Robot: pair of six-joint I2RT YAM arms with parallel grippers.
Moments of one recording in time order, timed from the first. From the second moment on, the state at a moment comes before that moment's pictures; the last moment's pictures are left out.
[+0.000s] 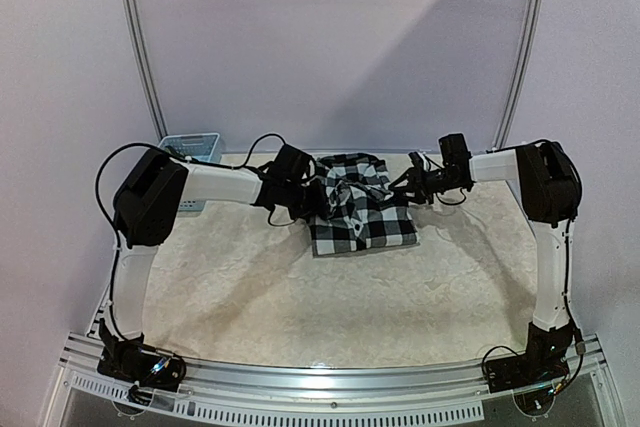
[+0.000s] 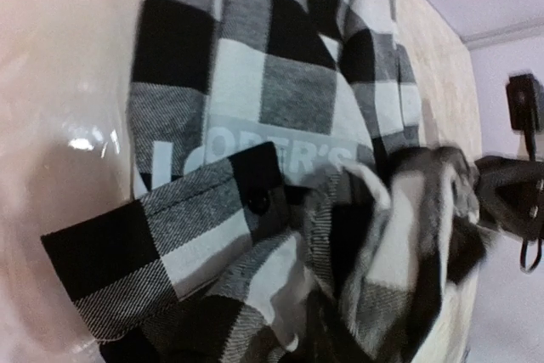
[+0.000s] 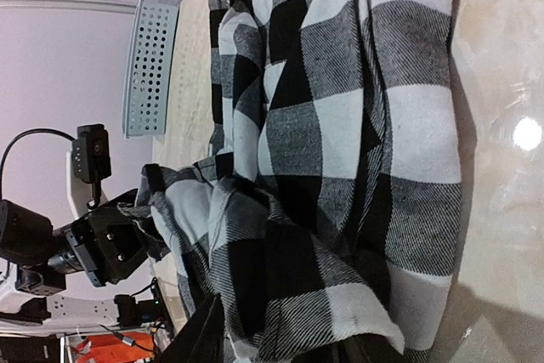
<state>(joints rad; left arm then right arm) -0.67 2.24 1.57 -0.09 0.11 -0.88 0.22 2.25 1.55 -0.16 -0.89 0.59</state>
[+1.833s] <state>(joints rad) -0.51 2.68 2.26 -0.26 0.42 -0.79 0.26 2.31 1.58 -0.34 -0.91 0.38</state>
